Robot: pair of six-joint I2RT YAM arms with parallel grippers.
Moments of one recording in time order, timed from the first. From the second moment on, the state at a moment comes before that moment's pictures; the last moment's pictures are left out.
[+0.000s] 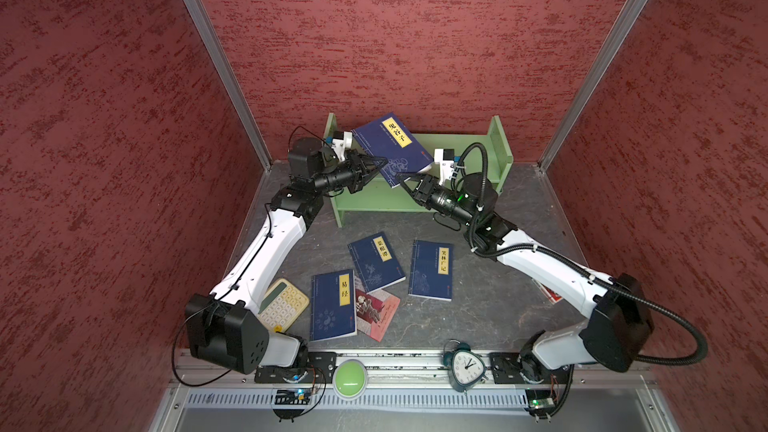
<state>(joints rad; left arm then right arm) -0.25 1.40 1.34 -0.07 0.81 -1.20 0.65 1.45 1.15 0.41 -0.33 1.09</state>
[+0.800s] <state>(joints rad) -0.20 1.30 1.30 -0.21 0.86 -1.07 0.62 1.47 1.25 0.24 -0.36 0.98</state>
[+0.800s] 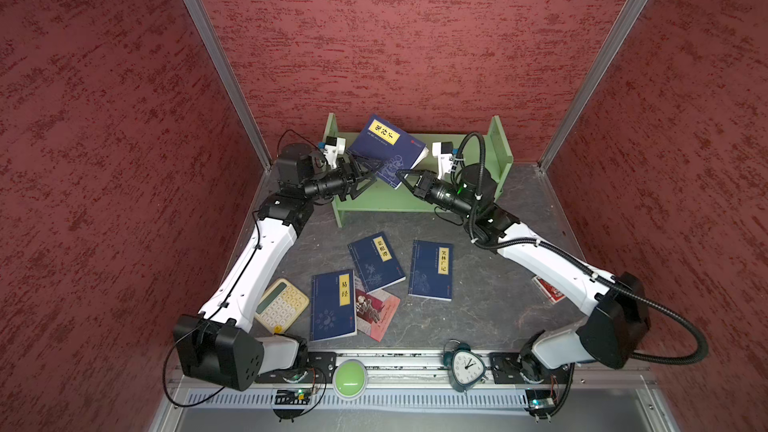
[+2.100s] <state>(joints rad) 0.05 1.19 1.42 -0.37 1.00 -0.97 0.40 1.80 1.73 -0.28 -0.81 0.79</state>
